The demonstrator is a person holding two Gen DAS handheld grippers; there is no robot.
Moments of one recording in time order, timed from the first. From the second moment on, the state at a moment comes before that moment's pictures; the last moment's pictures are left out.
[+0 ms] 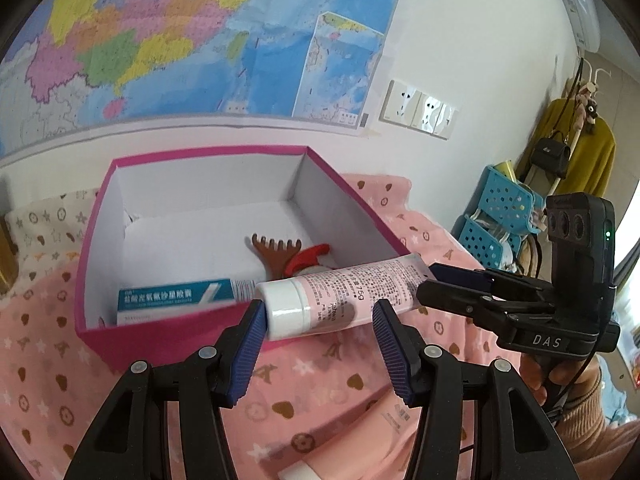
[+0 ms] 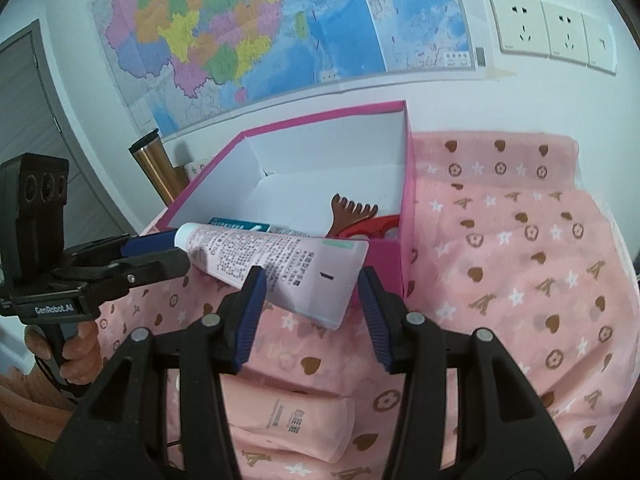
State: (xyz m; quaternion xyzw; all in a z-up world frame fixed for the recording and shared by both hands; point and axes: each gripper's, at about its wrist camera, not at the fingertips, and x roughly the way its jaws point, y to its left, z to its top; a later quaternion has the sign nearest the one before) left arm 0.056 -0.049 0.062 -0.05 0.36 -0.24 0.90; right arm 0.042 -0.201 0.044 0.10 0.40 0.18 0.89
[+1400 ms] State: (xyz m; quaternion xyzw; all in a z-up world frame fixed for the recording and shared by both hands) left arm 0.122 -0.057 0.044 -0.06 0.39 -0.21 0.89; right arm 0.109 -0.203 0.043 0.06 0.41 0.15 0.90
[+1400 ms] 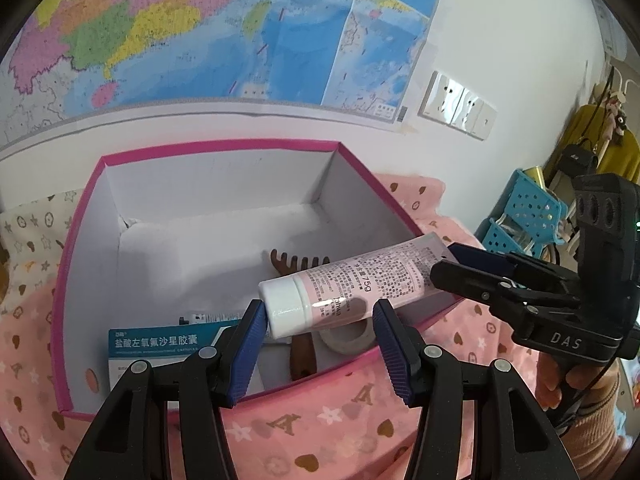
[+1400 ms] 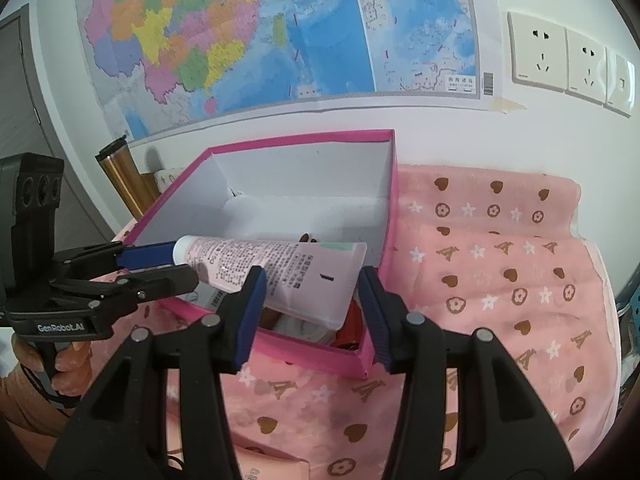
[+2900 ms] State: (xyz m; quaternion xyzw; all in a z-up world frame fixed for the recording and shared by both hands) left arm 0.043 -0.037 0.053 -0.03 0.36 -0.24 0.90; right arm 0.039 -0.221 0.041 0.11 0.42 0.19 0.88
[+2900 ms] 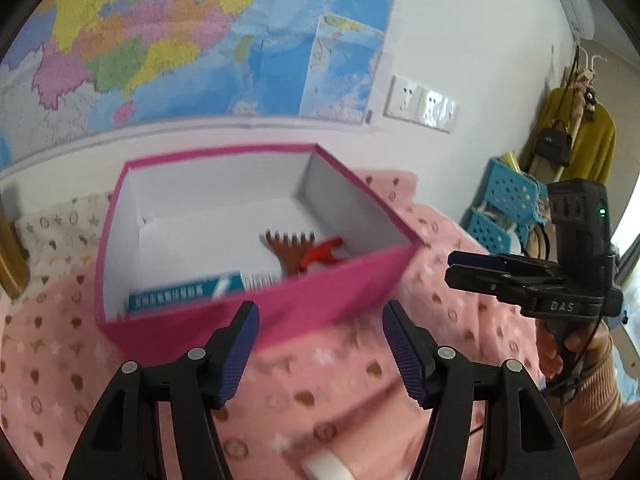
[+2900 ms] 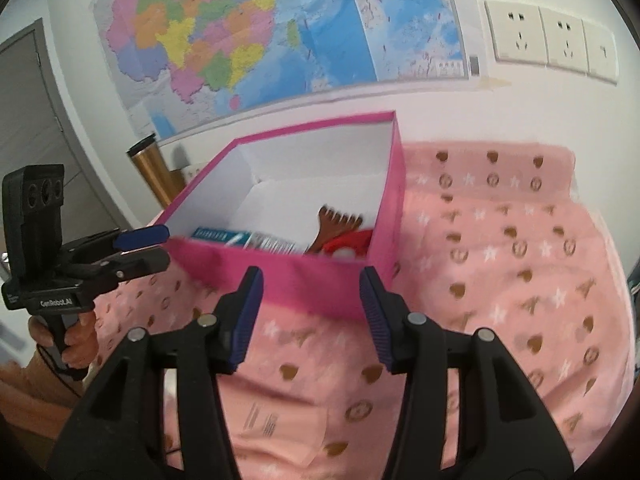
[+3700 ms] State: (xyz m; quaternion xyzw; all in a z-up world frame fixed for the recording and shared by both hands) left arm -0.012 -0.026 -0.021 -0.07 0.47 -0.22 0.85; right arm -0.017 -0.206 -0.038 0.13 0.52 0.18 0.83
